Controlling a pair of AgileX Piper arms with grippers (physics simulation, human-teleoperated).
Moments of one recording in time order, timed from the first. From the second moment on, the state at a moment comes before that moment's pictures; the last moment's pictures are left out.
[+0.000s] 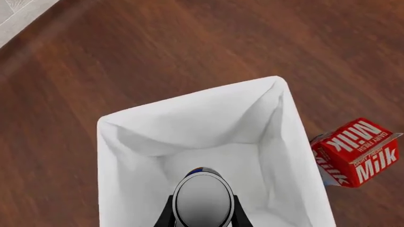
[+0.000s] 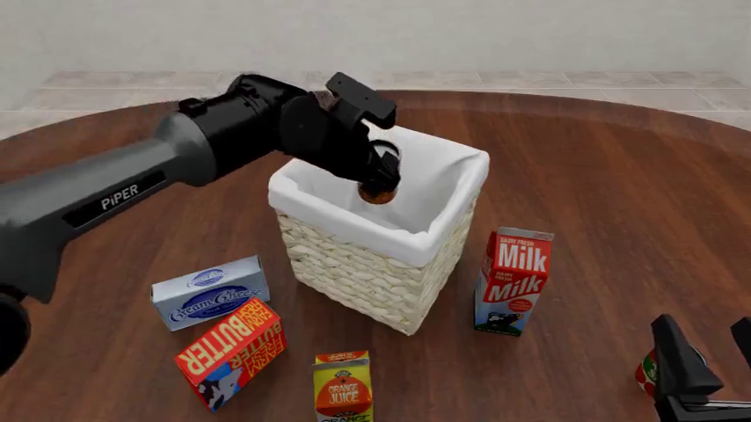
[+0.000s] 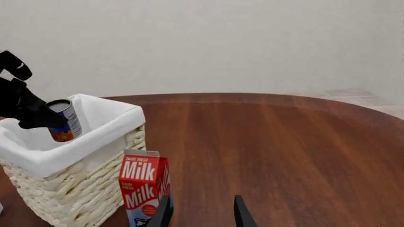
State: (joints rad) left arm -0.60 1.86 -1.68 0.67 0.18; right arm -0.02 0.00 -0.01 0.01 0.04
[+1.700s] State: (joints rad) left arm -0.64 1.73 -1.70 0.65 0.13; right arm -0.02 0.00 -0.01 0.02 0.03
